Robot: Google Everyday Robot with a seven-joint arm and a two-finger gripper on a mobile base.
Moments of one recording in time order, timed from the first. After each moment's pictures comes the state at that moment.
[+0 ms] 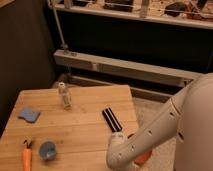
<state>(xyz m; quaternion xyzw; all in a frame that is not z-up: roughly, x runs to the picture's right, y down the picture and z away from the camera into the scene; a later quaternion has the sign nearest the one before) 0.105 0.432 0.682 -0.37 0.26 0.31 0.84</state>
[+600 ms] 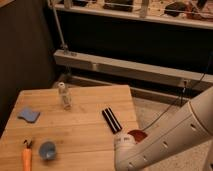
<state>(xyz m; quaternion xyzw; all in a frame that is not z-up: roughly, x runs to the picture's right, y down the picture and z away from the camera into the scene) 0.131 0.360 0.682 -0.21 0.26 0.39 0.86</state>
